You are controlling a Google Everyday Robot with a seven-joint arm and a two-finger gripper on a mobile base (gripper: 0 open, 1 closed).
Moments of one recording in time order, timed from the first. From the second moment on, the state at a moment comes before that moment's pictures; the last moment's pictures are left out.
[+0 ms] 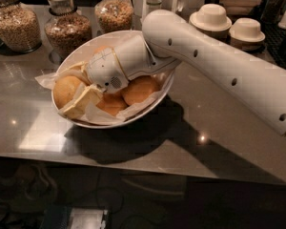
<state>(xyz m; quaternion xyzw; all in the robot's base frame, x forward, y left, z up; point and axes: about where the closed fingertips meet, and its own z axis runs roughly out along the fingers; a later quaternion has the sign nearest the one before) 0.490 0.177 0.898 -0.68 0.47 0.43 0.36</state>
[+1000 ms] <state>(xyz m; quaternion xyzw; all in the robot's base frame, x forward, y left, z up) 0.411 0.068 1.050 -0.64 0.38 0.38 0.55</state>
